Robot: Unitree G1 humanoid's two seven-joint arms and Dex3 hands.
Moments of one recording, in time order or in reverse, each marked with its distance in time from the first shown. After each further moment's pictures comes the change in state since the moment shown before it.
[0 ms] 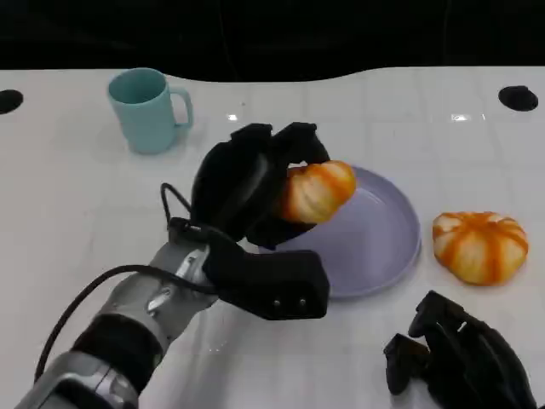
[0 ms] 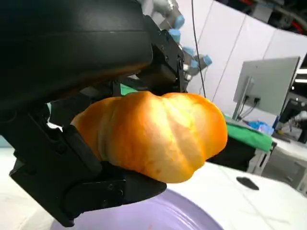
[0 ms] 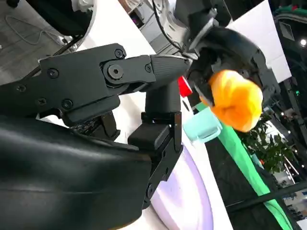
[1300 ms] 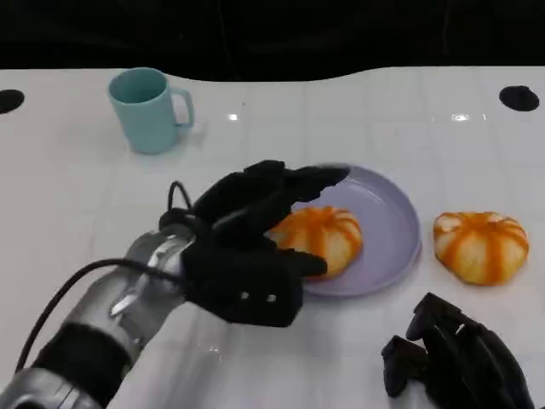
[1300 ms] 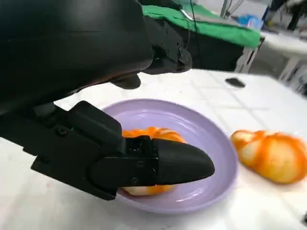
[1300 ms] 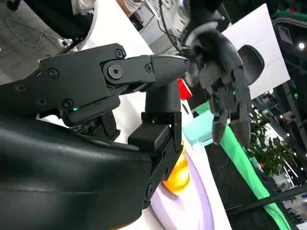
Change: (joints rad) left arm 0.113 0.115 0.024 -0.251 -0.243 0.015 -0.620; right arm 0.006 0.001 0.013 0.003 0.004 -0.019 0.006
